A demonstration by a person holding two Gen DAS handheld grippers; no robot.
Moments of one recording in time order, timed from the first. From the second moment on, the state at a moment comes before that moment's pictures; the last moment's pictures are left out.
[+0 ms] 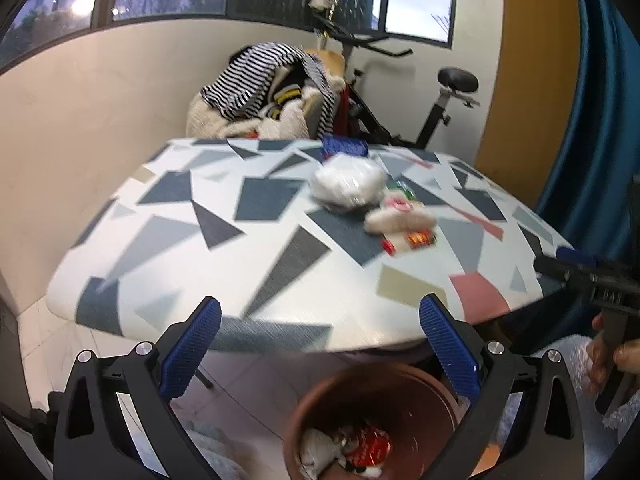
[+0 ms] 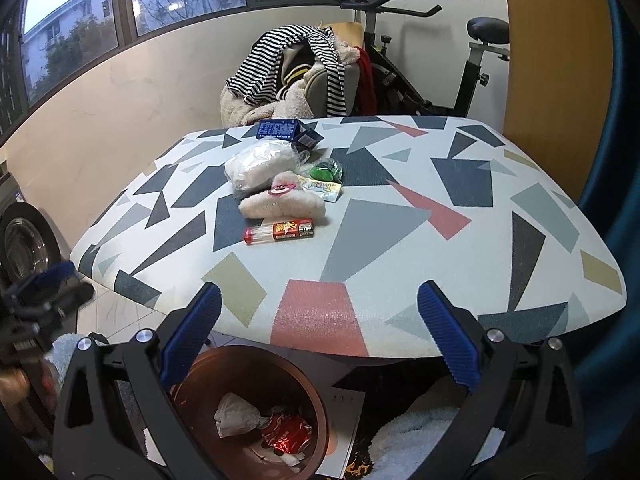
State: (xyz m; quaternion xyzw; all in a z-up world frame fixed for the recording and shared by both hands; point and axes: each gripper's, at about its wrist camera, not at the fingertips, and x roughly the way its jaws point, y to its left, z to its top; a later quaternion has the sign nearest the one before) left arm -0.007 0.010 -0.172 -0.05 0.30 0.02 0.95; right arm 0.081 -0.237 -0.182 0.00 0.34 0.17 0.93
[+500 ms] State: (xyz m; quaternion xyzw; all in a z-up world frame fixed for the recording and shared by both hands) left arm 0.010 0.053 -0.140 -0.06 0.25 0.04 0.96; right arm 0.101 -0.224 -0.193 -0.01 0.36 0.16 0.92
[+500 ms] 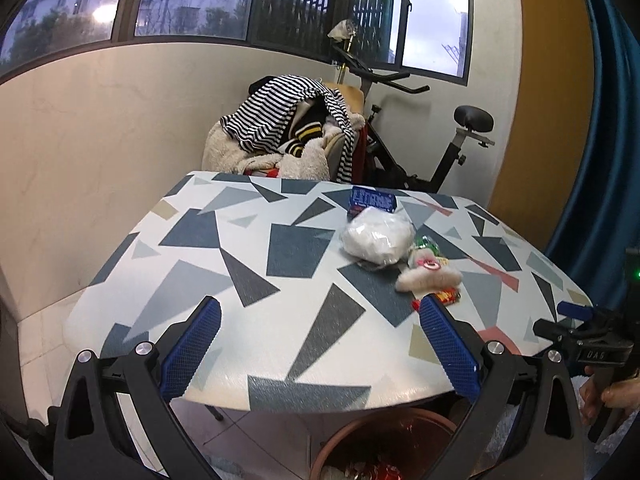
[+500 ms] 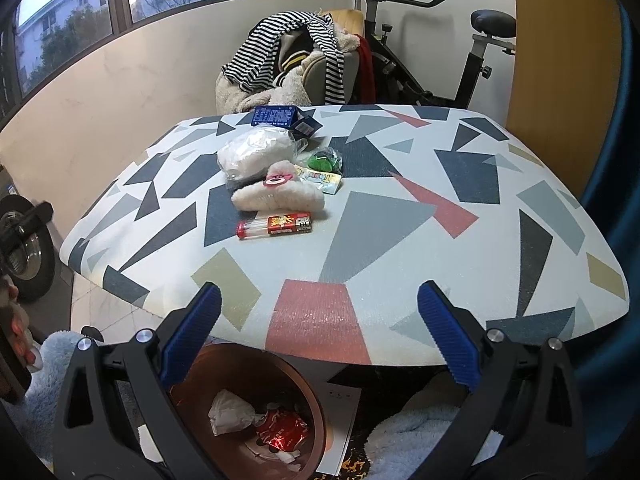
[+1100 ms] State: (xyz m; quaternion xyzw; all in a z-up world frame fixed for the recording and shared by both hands) left arm 0.041 0.081 -0.154 -0.08 0.26 0.04 0.96; right arm 0.160 -0.213 -0.214 0.00 0.38 0.14 0.91
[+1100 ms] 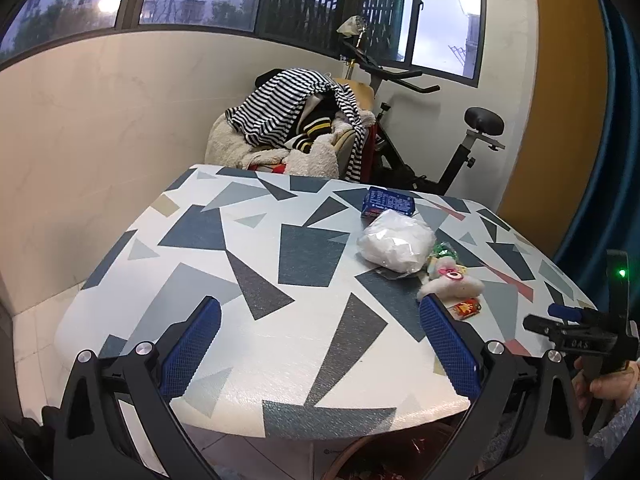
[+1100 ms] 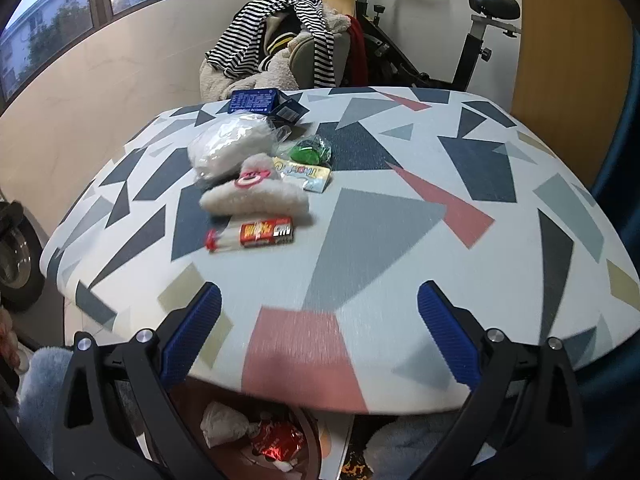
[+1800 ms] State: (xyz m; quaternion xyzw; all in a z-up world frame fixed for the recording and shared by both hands) left arm 0.059 0.093 -0.176 -0.10 0.28 0.04 0.95; right arm 0.264 -0.134 -0.243 -0.15 0.41 0.21 0.88
